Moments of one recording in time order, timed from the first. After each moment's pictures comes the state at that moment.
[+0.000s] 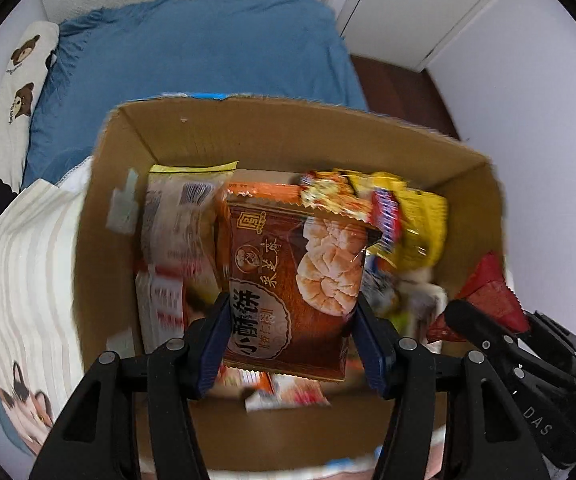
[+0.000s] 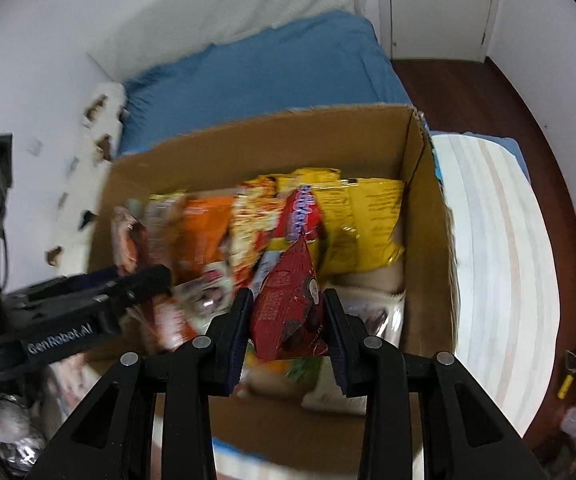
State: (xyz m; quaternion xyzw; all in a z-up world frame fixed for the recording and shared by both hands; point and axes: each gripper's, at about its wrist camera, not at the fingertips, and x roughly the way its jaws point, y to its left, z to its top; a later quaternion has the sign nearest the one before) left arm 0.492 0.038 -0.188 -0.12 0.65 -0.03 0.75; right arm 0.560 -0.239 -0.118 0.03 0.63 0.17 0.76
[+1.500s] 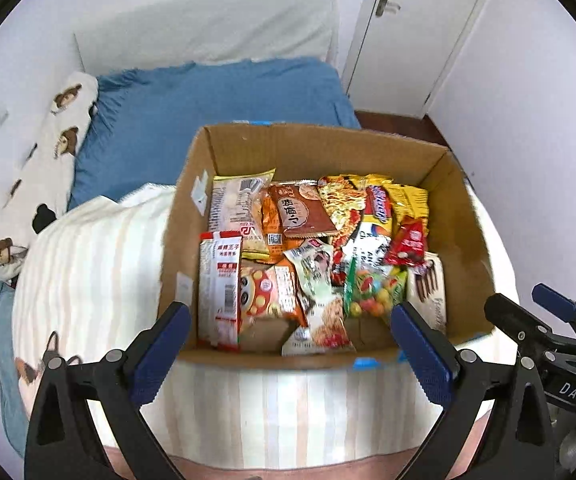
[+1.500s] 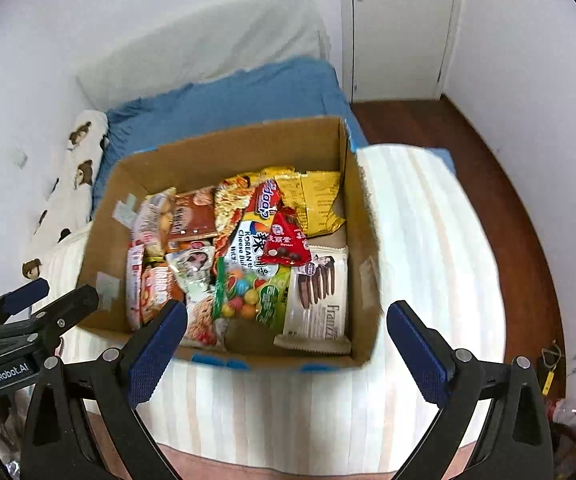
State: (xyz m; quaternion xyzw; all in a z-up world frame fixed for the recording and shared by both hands) left arm 0.348 0.040 -0.106 -0.08 0.53 0.01 0.85; right arm 0.440 -0.287 -0.042 0.01 0.54 0.11 0.84
